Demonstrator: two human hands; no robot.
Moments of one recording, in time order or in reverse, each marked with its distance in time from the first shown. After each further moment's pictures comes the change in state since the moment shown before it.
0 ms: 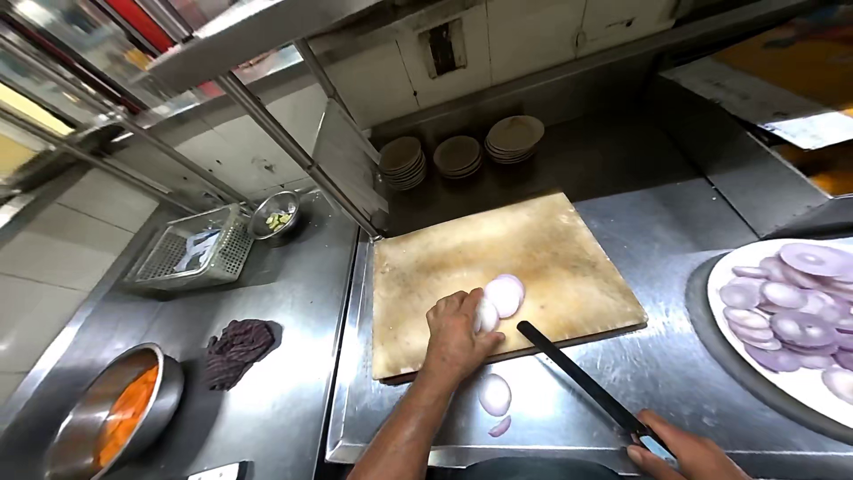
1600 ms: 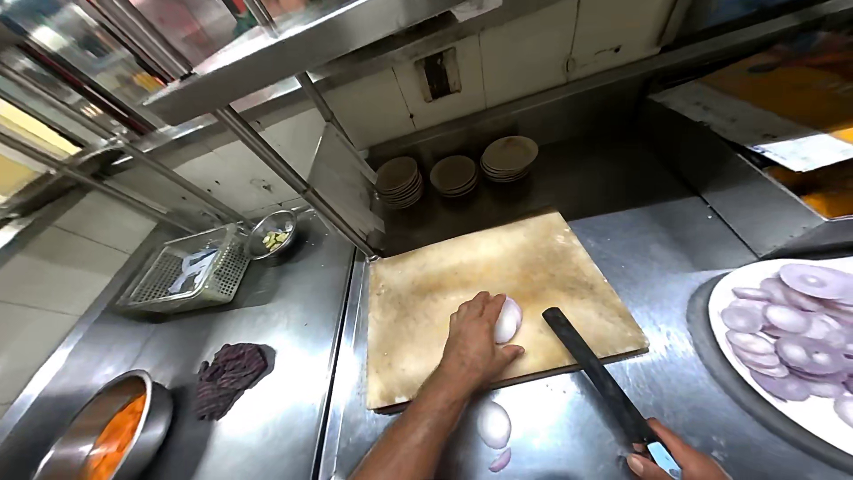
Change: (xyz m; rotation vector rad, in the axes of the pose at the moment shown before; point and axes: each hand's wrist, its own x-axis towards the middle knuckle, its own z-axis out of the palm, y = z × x) left_hand 0.038 0.033 -0.003 0.006 -0.170 0.088; right_hand 0.020 0.016 0.008 0.332 0.099 0.068
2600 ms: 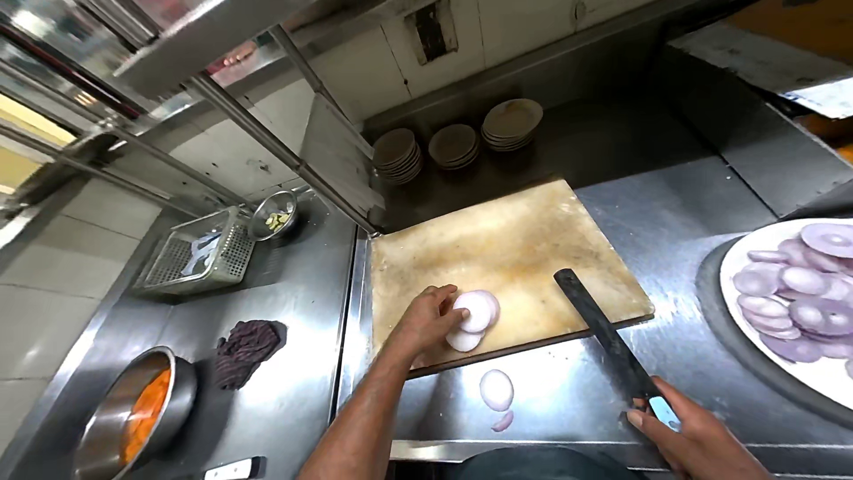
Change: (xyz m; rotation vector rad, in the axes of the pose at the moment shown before) left_hand -0.031 -0.060 -0.045 -0.285 -0.130 -0.237; right_hand 0.003 0.005 0.002 0.130 0.037 0.016
